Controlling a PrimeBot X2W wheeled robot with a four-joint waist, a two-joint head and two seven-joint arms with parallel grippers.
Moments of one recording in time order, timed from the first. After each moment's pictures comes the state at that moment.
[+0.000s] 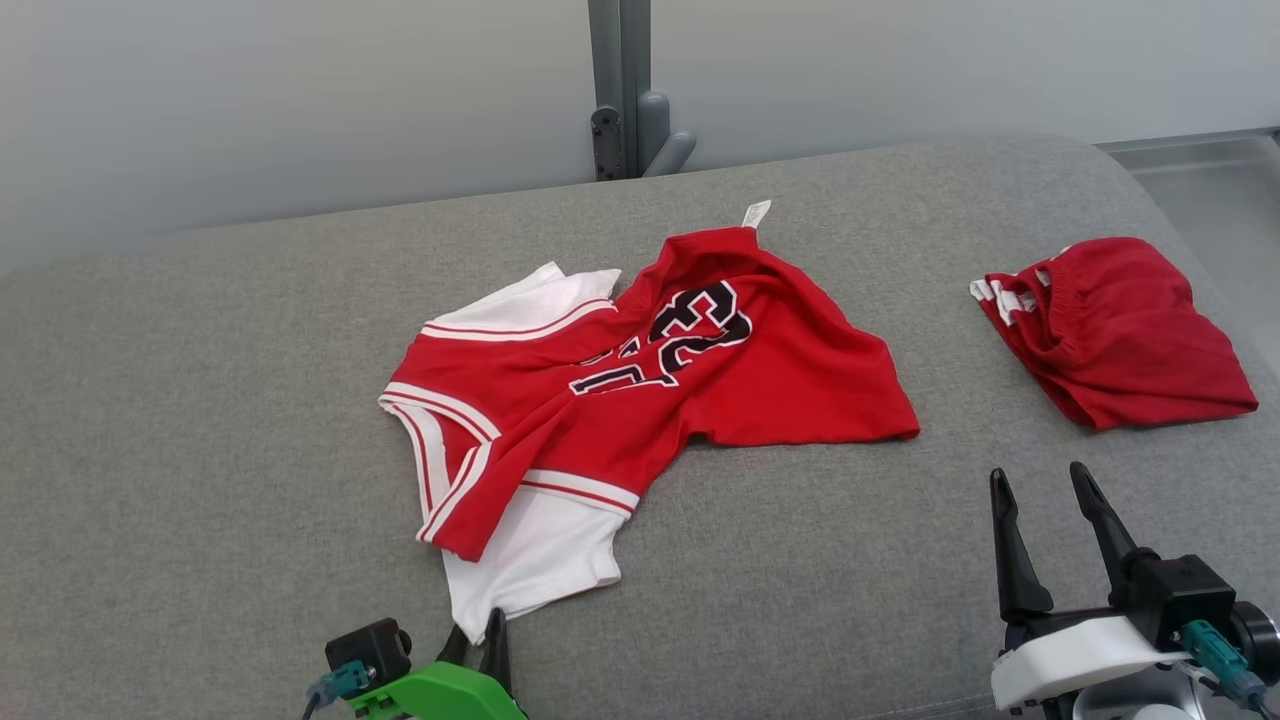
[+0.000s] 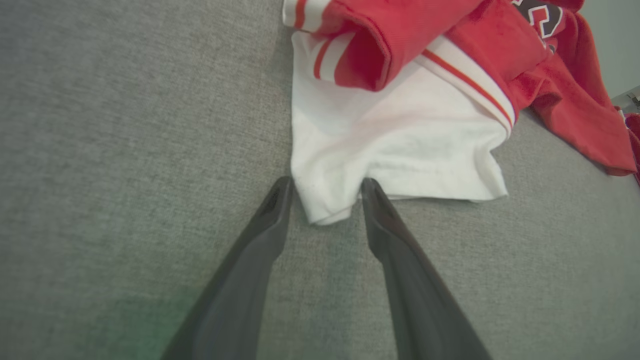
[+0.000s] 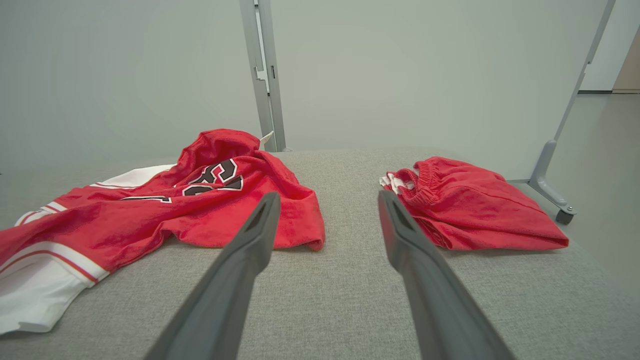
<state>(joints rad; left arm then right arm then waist) -0.15 0.05 -0.45 0.69 -0.82 0.09 -0.18 0.06 -0.05 -0.04 0.10 0.08 0.13 -0.26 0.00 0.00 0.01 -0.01</state>
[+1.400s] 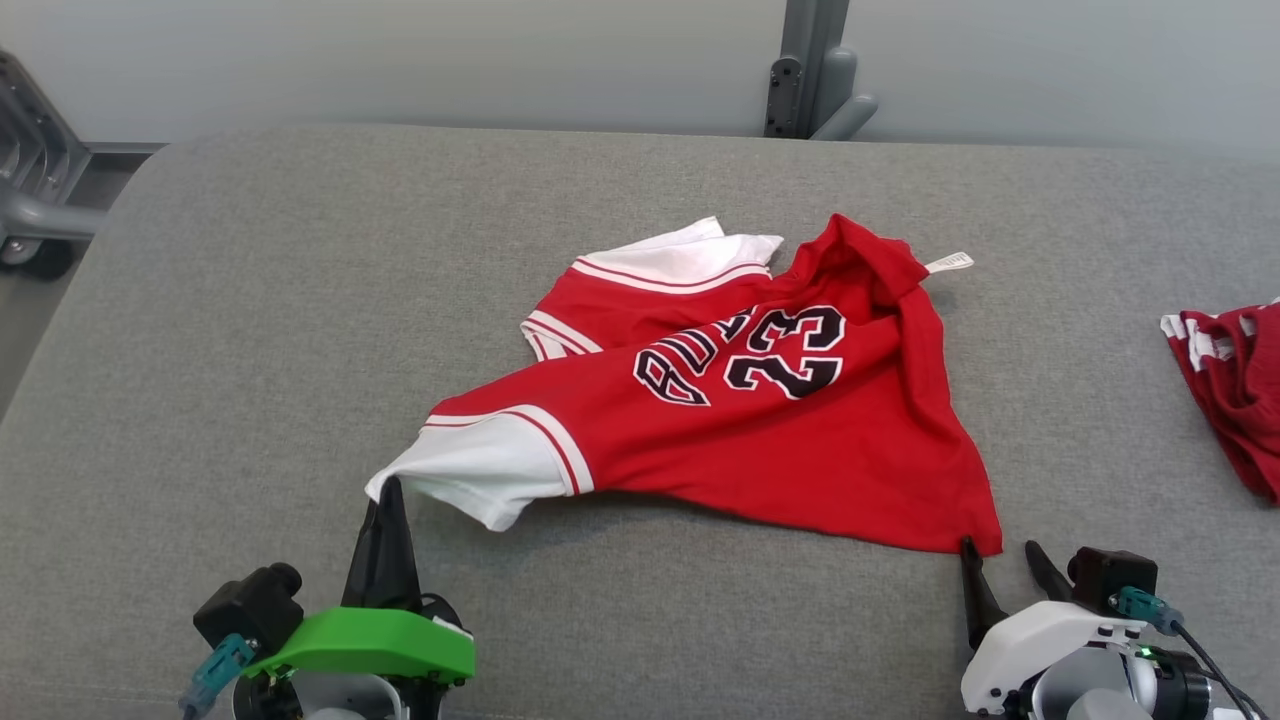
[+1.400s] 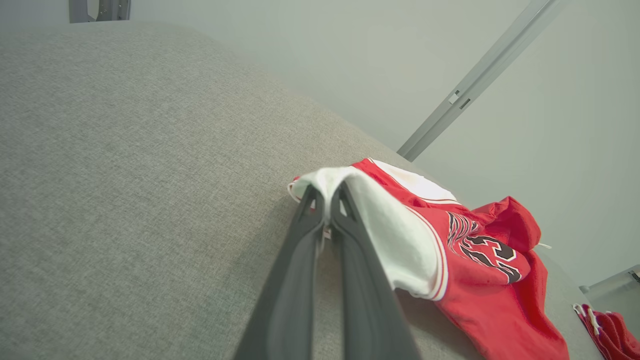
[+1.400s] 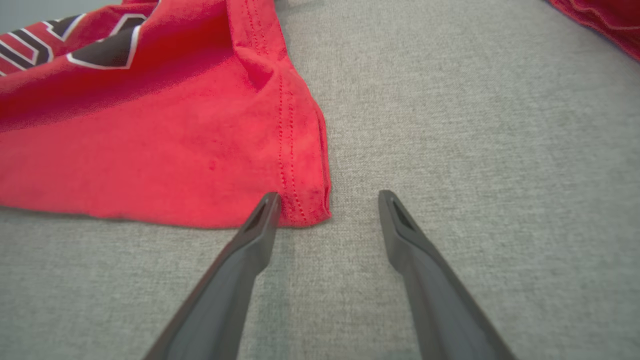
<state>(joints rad) -0.07 0.05 -0.21 0.25 -0.70 0.05 -0.26 -0.16 -0.05 -0.05 0.66 0.23 0.13 -0.23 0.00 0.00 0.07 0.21</state>
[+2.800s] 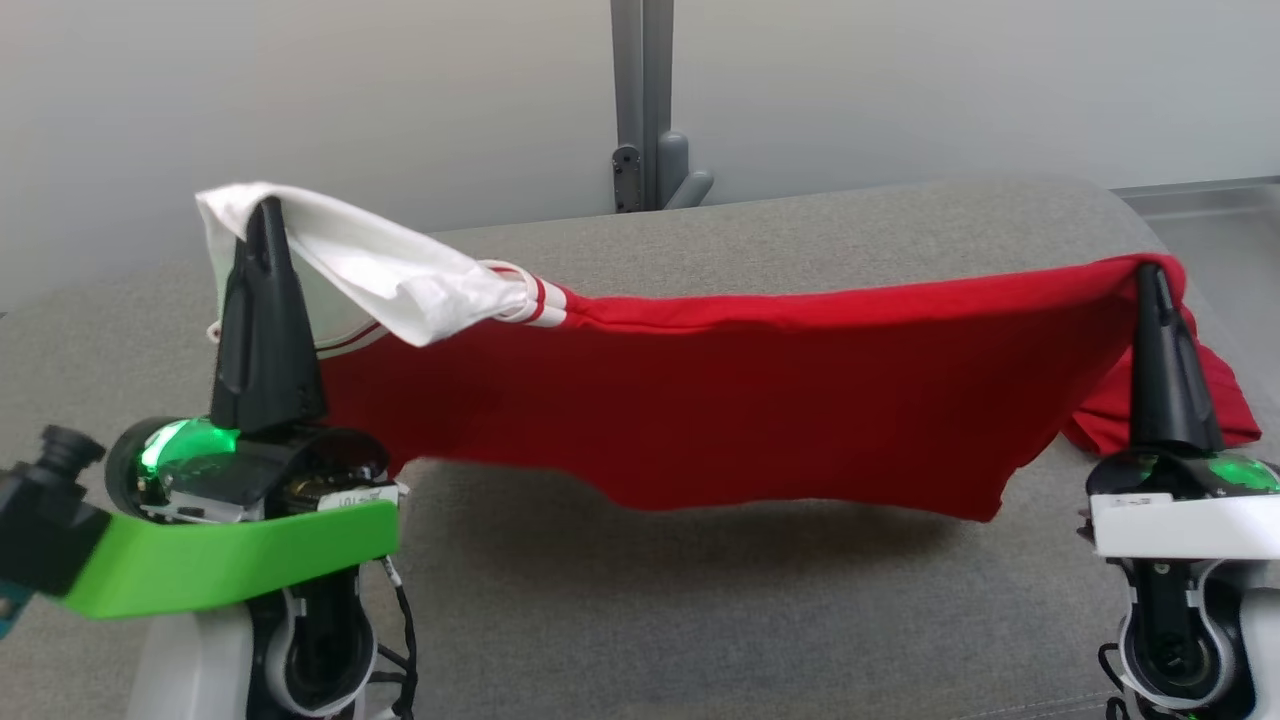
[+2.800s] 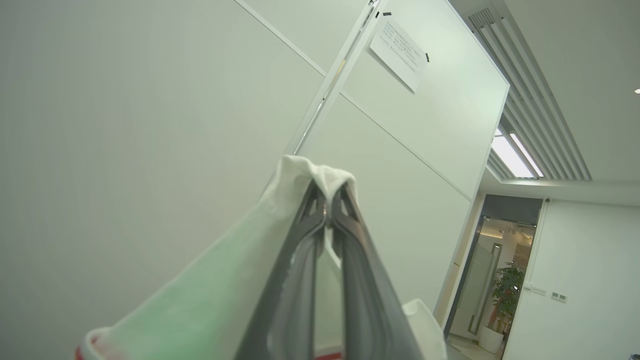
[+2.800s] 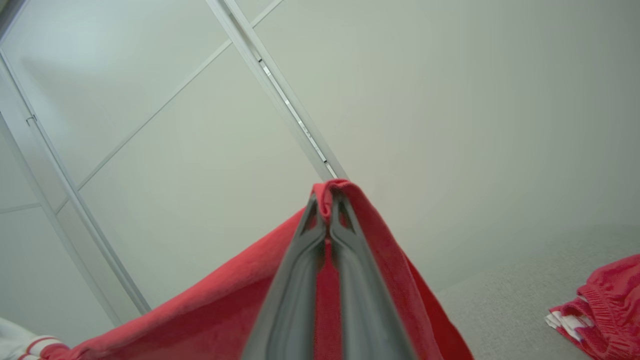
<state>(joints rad) -0.21 0.08 -0.18 -0.32 -0.74 -0.01 -0.22 -0.07 -0.06 -0.05 -0.26 0.71 0.13 -0.14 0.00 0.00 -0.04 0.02</state>
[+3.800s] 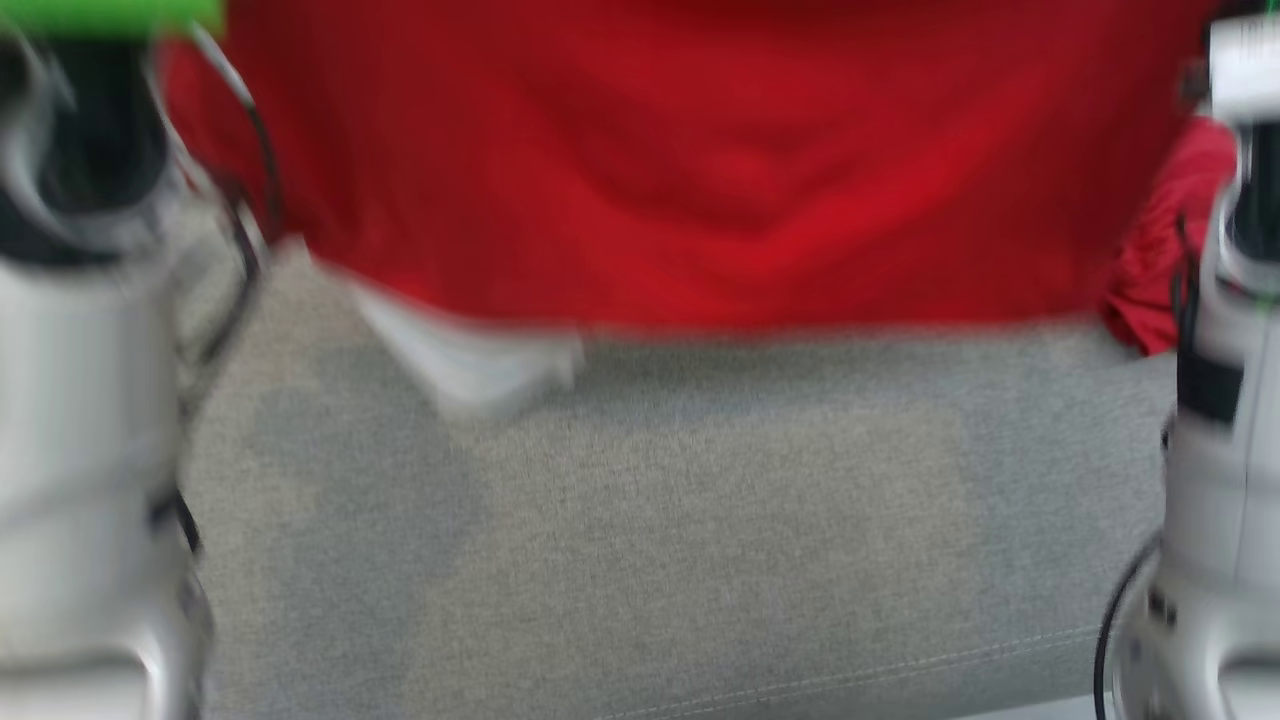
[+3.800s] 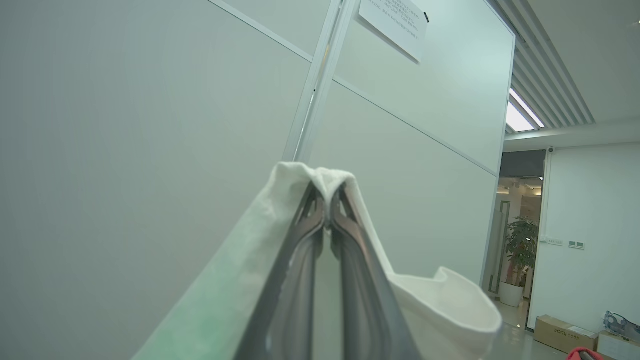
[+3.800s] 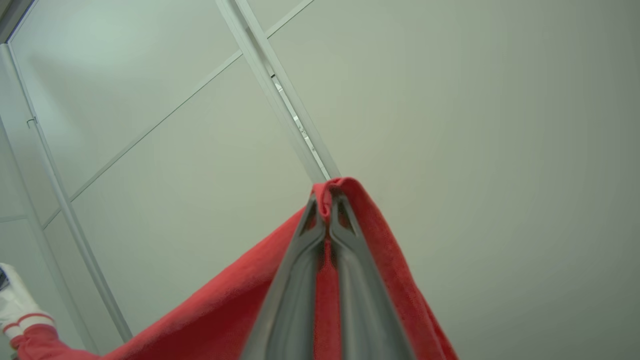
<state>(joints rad) -0.92 0.16 -0.15 -0.10 -0.75 0.00 0.02 -0.71 -0.05 -0.14 -0.15 0.69 0.13 0.10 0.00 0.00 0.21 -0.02</state>
